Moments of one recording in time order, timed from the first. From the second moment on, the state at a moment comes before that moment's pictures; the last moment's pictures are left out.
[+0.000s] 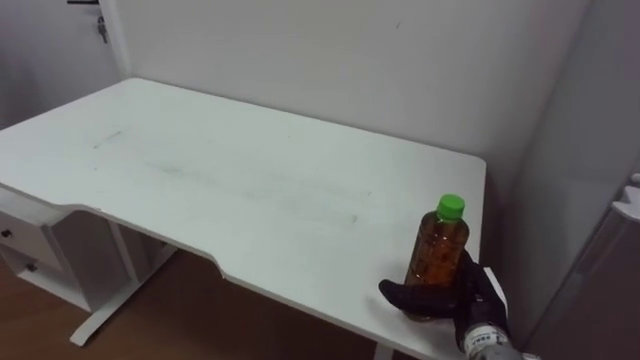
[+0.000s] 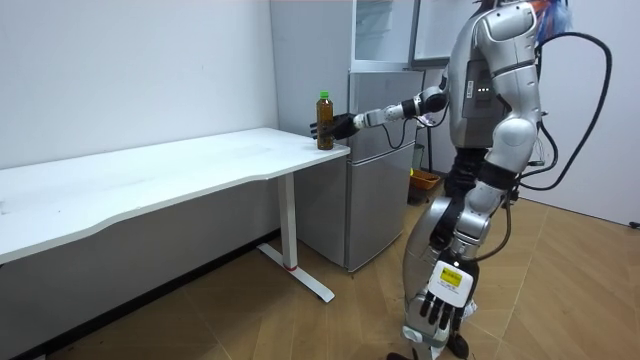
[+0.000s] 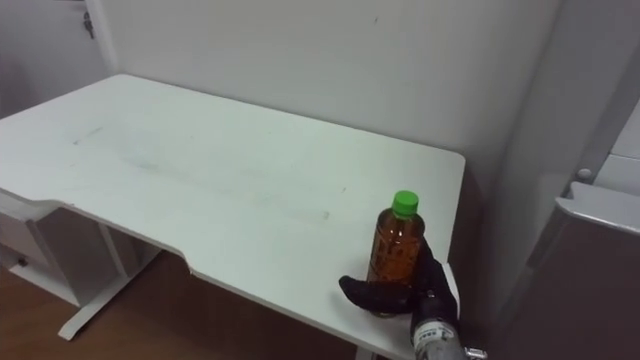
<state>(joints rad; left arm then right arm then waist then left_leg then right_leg) 0.24 0.22 -0.14 0.97 0.21 0.13 -0.03 -0.49 -0.26 0.25 0.64 0.50 -0.05 -0.33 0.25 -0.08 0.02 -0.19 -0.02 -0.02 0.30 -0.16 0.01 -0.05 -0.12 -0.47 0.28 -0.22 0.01</state>
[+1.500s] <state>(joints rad) 0.23 0.23 -0.16 0.97 0.09 0.12 0.00 -0.54 -0.27 0.25 0.71 0.59 -0.11 -0.45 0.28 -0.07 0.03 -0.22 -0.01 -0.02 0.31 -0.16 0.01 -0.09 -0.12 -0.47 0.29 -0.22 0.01</state>
